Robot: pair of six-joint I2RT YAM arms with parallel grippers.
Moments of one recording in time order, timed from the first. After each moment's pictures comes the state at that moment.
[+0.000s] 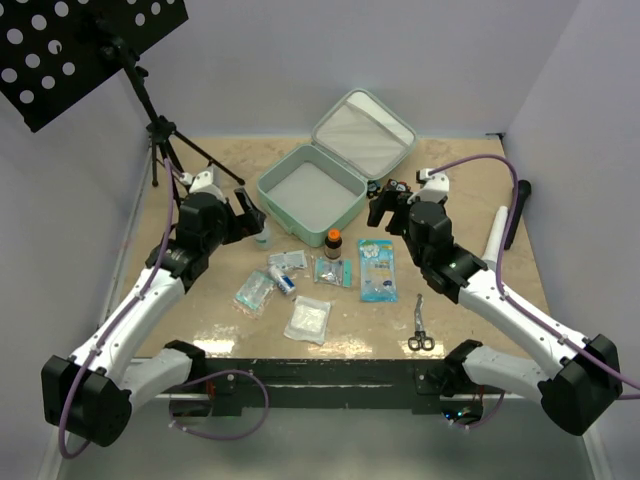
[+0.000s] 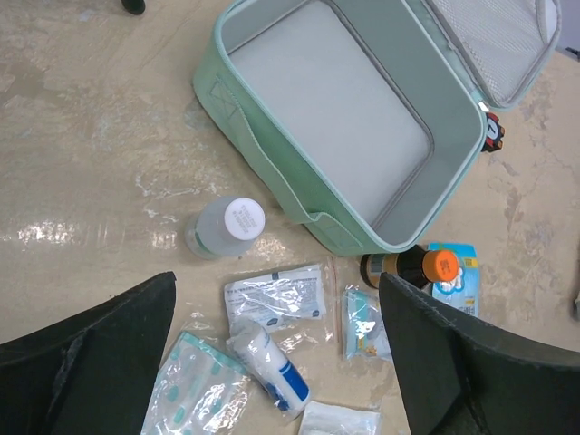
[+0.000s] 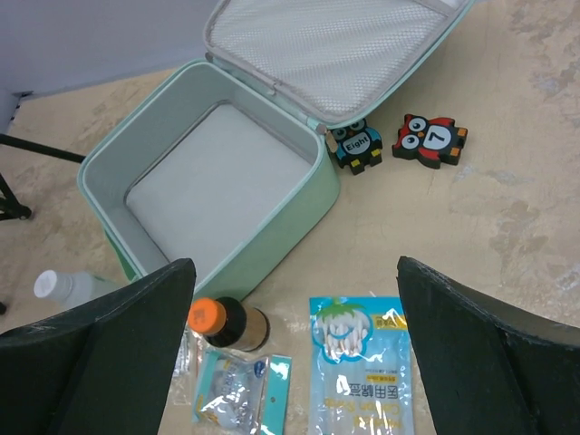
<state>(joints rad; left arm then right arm) -0.34 1.03 0.82 -0.29 -0.08 -0.58 0.62 1.06 0.80 0.00 0.47 0.45</state>
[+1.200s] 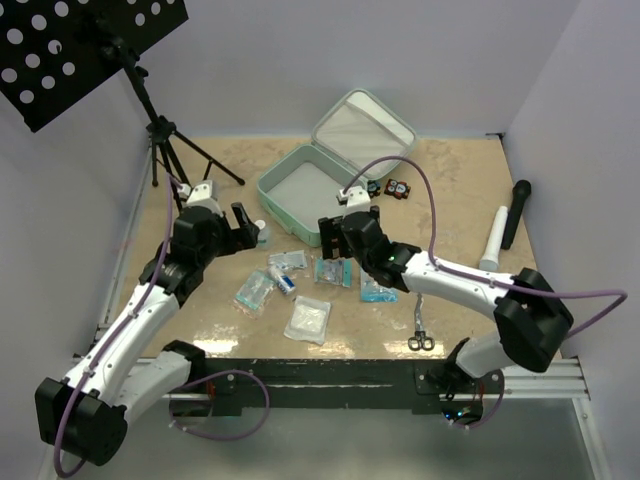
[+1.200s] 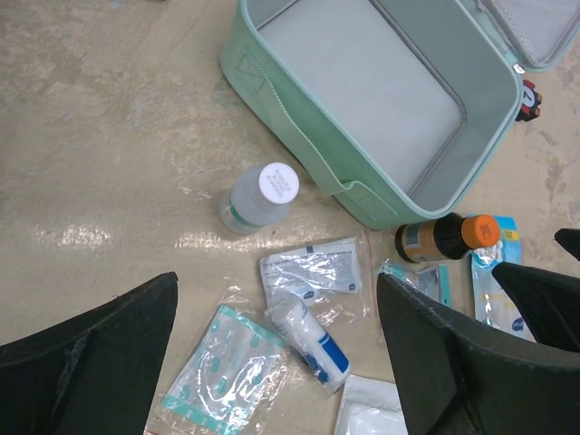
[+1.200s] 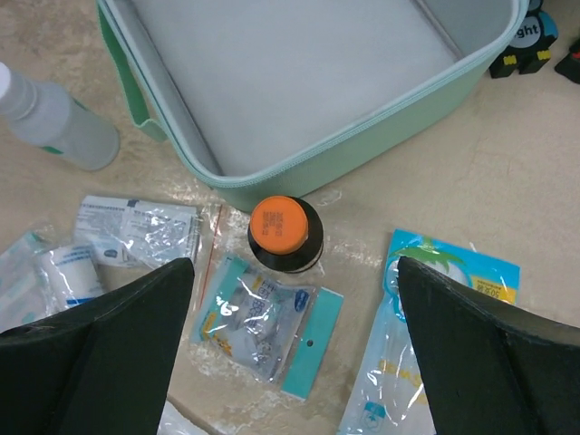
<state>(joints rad) -0.34 0.91 0.74 -0.32 -0.09 -0.49 0.84 1.42 0.88 0.00 0.43 0.35</state>
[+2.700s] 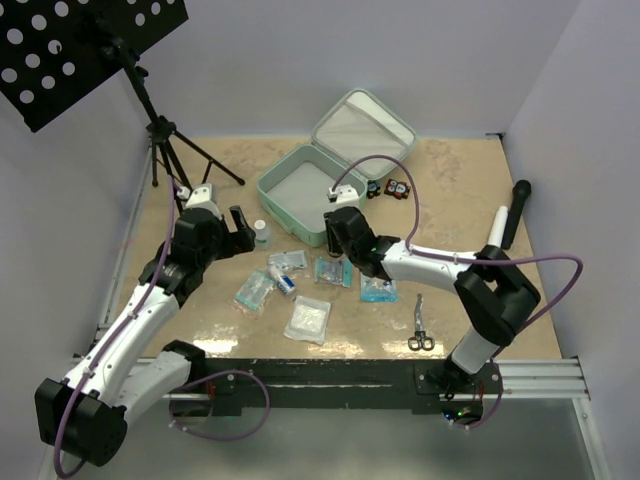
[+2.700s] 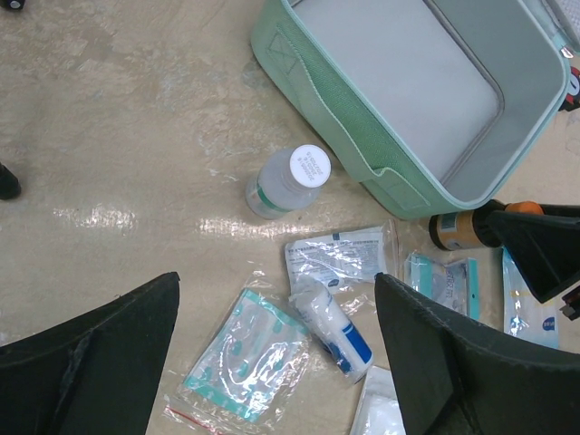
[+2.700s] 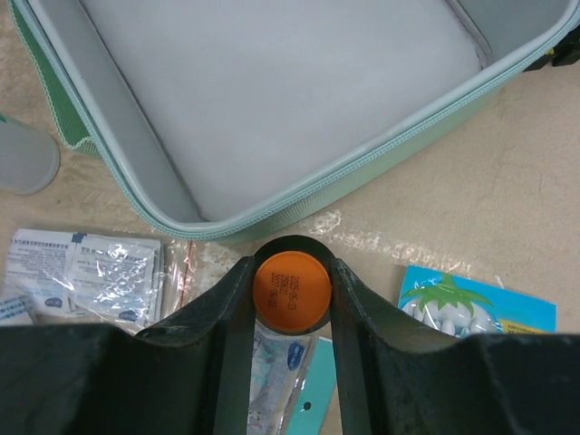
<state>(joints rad) -0.34 0.91 0.74 -0.39 -0.14 -0.48 0.81 1.66 0.96 0.09 0.43 0.34</state>
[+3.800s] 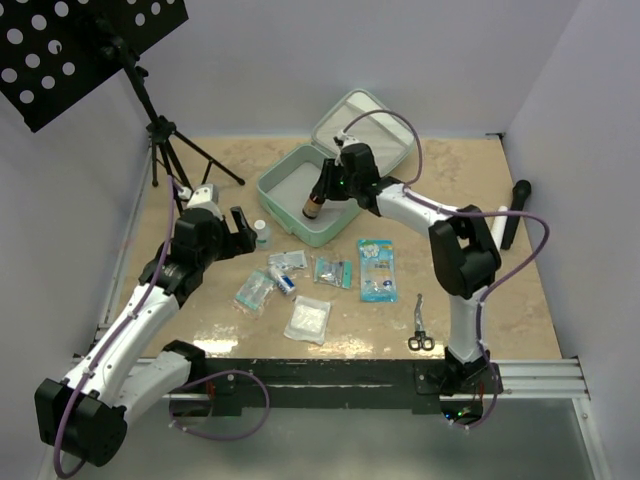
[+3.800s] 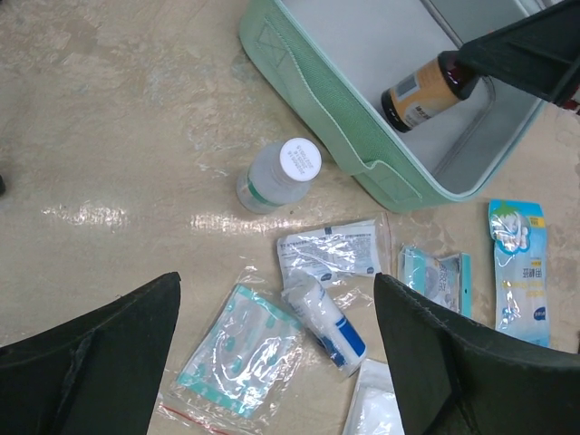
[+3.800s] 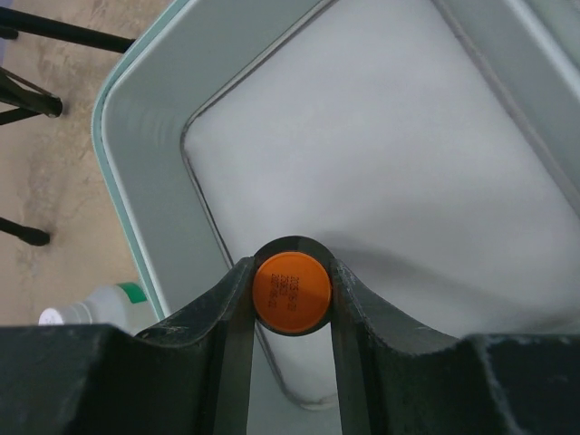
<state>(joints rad) -0.34 0.91 0.74 -0.39 -0.11 -0.49 0.53 1.99 1.49 -0.05 -0.10 0.49</state>
